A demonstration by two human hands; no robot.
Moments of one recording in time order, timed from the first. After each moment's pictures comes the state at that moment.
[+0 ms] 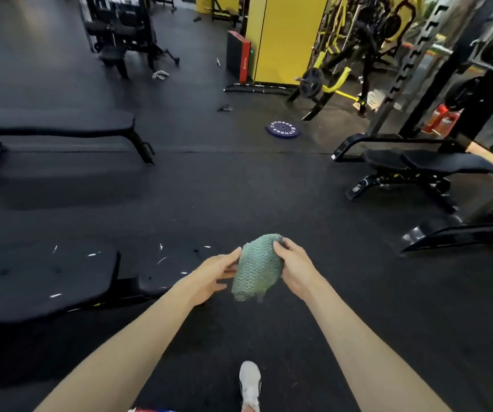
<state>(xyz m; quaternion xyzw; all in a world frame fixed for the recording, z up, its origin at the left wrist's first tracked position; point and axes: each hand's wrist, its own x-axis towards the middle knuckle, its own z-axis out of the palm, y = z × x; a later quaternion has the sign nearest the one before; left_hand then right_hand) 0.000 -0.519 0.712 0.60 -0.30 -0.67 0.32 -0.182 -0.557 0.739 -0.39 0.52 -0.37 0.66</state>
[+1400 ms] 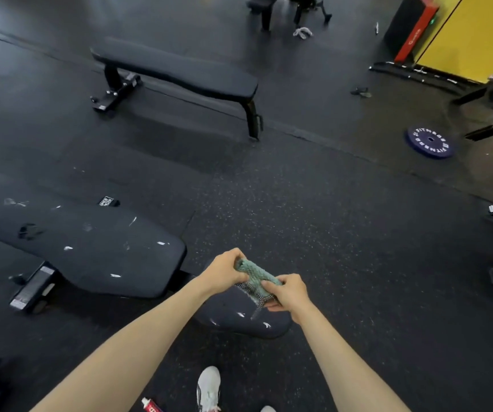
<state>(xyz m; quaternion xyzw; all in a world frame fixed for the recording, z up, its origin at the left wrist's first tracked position) 0.239 -0.713 0.609 0.77 -0.40 -0.42 0.27 0.081 -0.792 0.611 -0.58 0.58 0.02 0.58</state>
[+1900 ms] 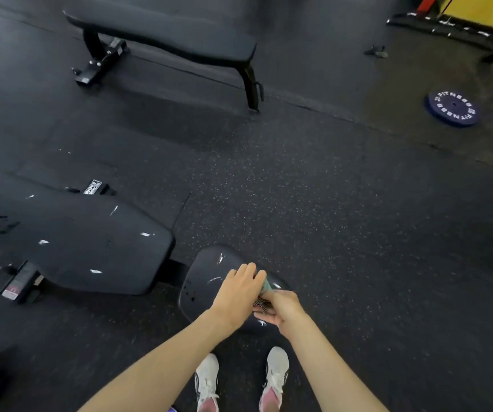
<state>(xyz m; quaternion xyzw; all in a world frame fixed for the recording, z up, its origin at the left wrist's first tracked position) 0.175 -0.757 0.530 0.77 -0.62 -0.17 0.01 0.075 -0.827 0.521 -0.32 0.65 0.02 0.69</state>
